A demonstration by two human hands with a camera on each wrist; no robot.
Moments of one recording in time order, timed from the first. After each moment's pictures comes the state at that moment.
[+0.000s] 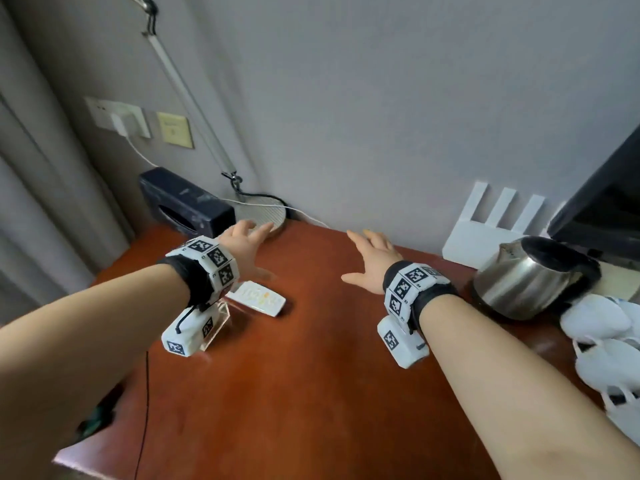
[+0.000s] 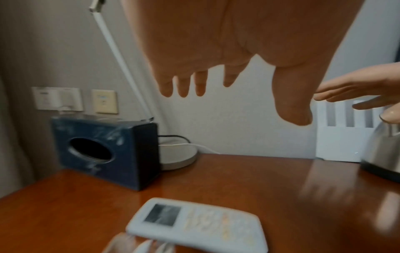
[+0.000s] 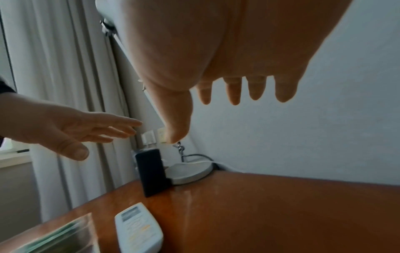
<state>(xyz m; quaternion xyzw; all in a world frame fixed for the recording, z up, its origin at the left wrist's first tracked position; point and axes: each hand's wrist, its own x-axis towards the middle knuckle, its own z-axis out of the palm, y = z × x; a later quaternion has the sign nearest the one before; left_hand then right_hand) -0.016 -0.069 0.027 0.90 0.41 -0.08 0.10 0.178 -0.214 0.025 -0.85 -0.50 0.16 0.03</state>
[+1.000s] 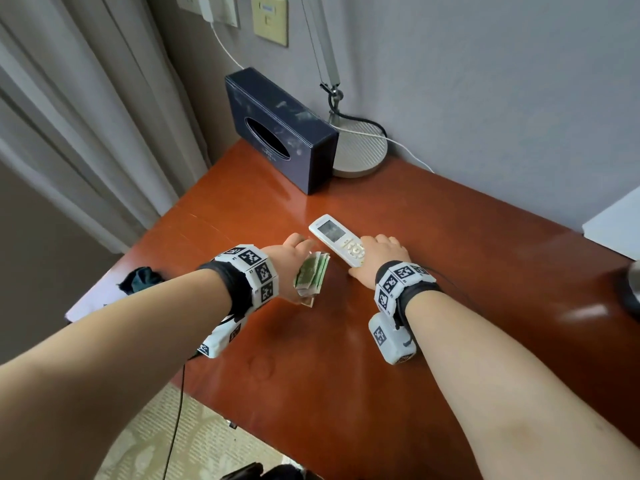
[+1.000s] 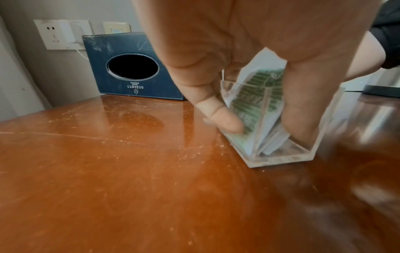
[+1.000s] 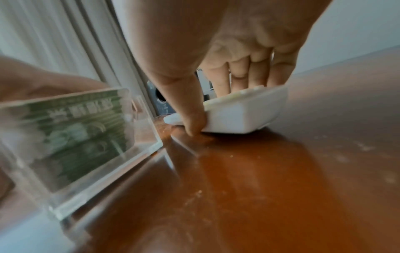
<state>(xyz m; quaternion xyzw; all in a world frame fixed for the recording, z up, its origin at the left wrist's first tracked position) -0.104 -0.037 -0.079 0.87 0.38 -0.26 0.19 0.061 -0.101 -0.104 -0.83 -0.52 0.19 -0.07</state>
